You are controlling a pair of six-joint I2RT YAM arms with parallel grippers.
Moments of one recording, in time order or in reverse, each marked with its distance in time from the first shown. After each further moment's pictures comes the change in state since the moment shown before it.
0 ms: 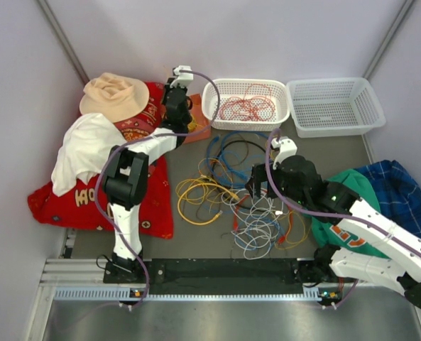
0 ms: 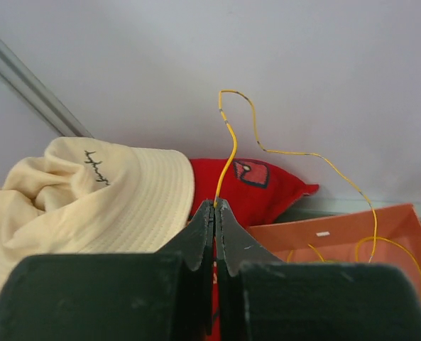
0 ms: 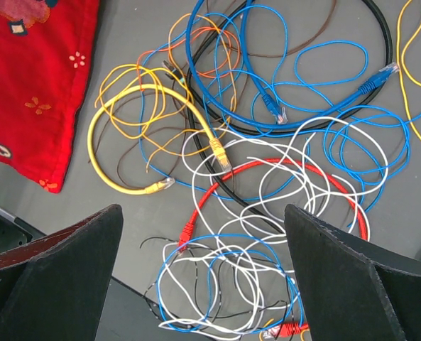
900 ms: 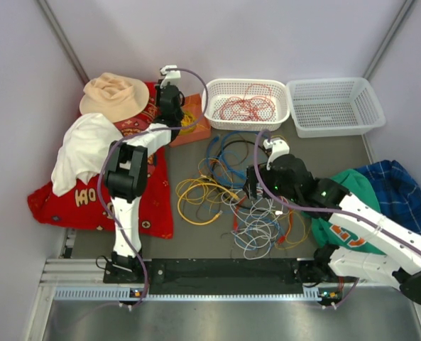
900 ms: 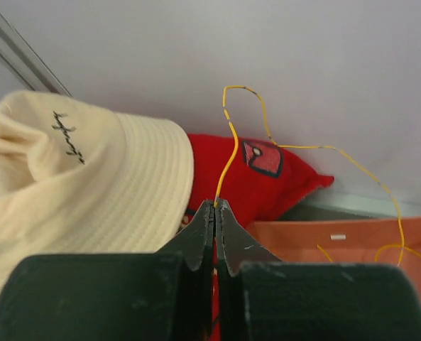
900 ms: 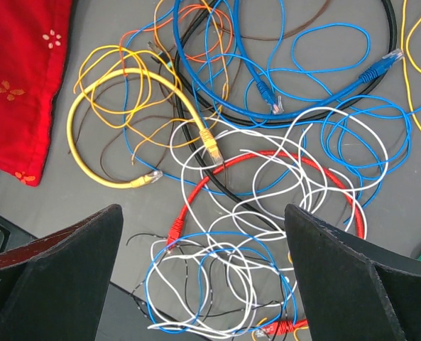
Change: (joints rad) left arm 0.091 0.098 0.122 -0.109 0.014 -0.163; right arm 0.000 0.067 0.000 0.000 -0.001 -0.017
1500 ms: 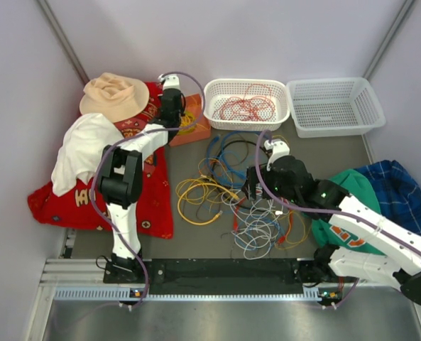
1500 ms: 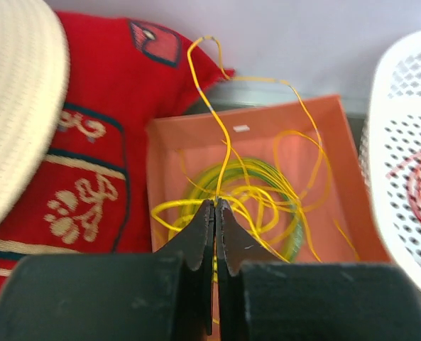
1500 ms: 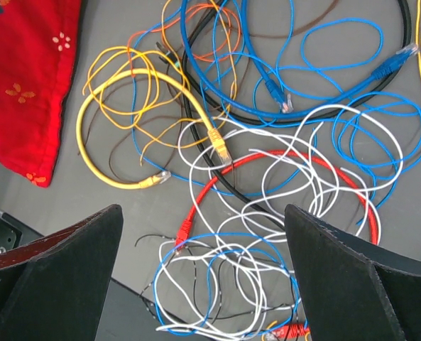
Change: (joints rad) left arm -0.011 -0.100 -0.090 -0.370 0.239 -0.376; right arm 0.000 0.000 -0.019 0.028 -0.016 0.027
